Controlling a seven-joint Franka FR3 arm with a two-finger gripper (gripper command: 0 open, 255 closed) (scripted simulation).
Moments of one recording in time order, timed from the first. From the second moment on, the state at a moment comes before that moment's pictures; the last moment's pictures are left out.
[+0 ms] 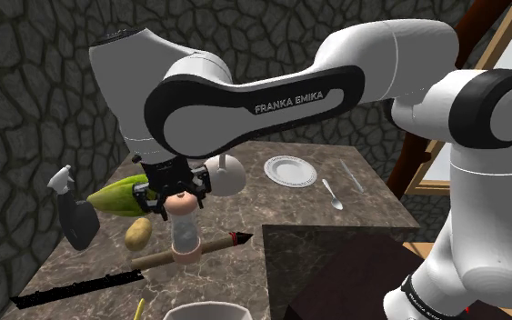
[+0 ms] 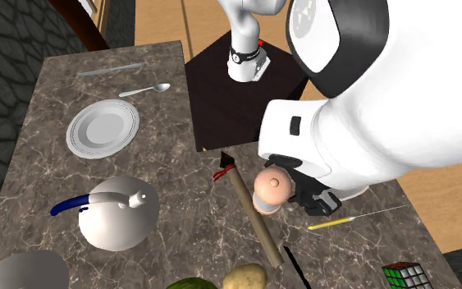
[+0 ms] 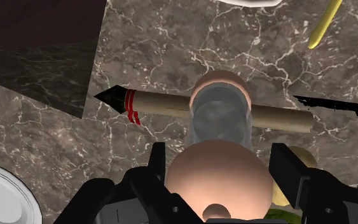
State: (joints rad) arm 0.27 0.44 0.66 -1.42 -0.36 1.64 1.28
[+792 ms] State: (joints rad) arm 0.05 0.06 0.66 -1.75 -0.16 1.69 1.06
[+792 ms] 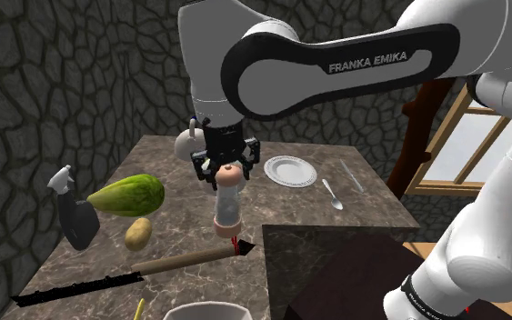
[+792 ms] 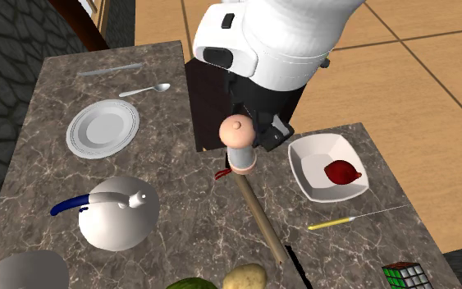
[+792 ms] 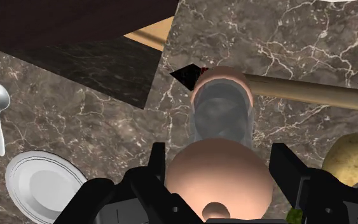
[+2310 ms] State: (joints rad) arm -0.10 -0.54 0.24 -2.08 -0.04 1.53 0.44
